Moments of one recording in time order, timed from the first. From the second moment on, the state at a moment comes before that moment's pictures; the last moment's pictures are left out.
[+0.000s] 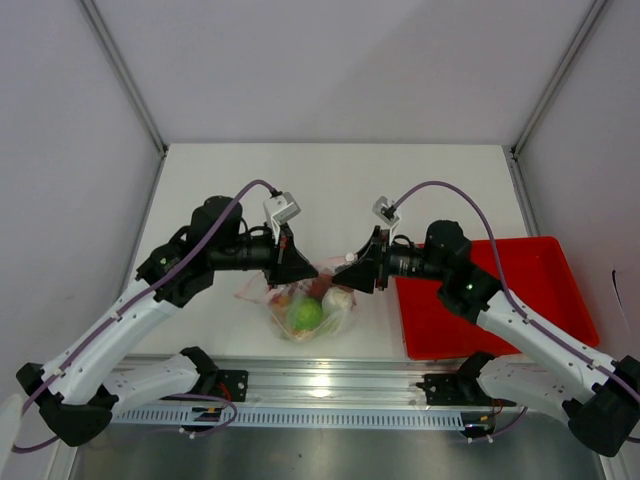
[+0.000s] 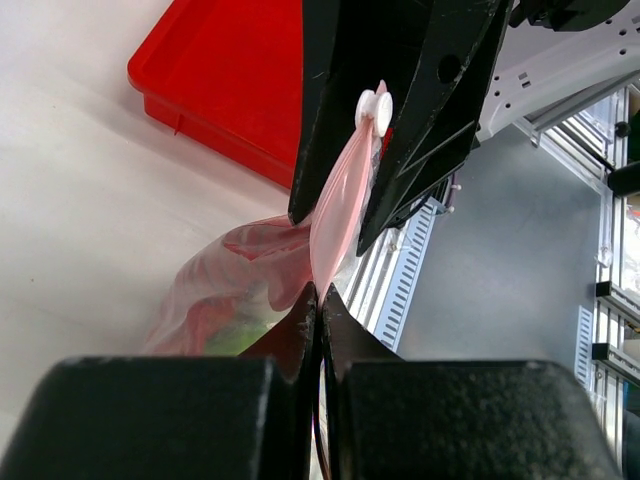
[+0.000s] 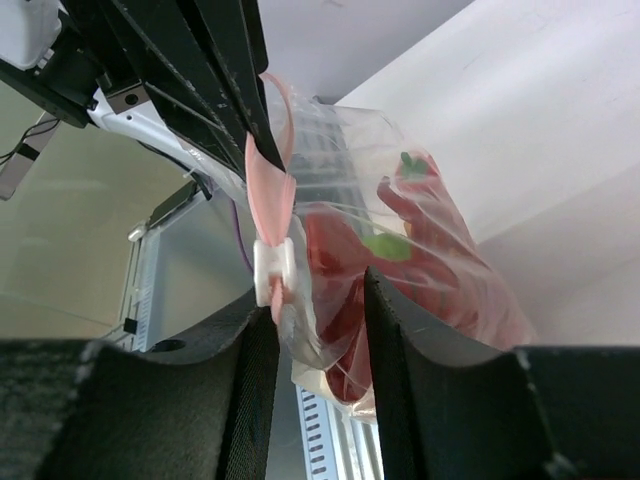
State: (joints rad) left arm -0.72 0.98 1.16 -0.61 0.58 -0.23; right arm 0.74 0.98 0.80 0.11 -0.69 0.54
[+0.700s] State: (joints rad) left arm -0.72 0.96 1.28 -0.53 0.64 -0.29; right arm 0.76 1.00 0.80 0.18 -0.72 0.59
